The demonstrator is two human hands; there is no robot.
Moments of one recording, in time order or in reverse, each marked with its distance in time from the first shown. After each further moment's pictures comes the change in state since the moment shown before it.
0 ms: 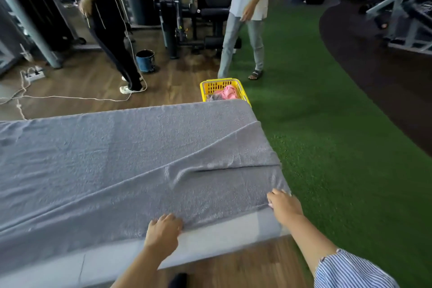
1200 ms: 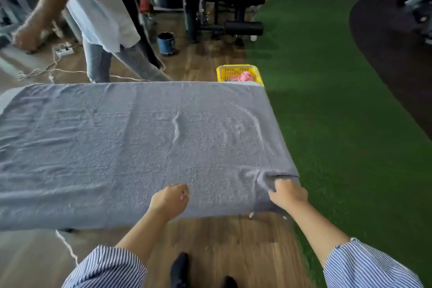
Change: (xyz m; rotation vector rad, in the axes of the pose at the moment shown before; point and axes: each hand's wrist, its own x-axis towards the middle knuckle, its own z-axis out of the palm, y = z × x) left_hand -0.051 0.011 -0.005 -0.188 0.014 -0.114; right_hand -0.064 -0.016 -0.014 0.103 -0.089 0.185
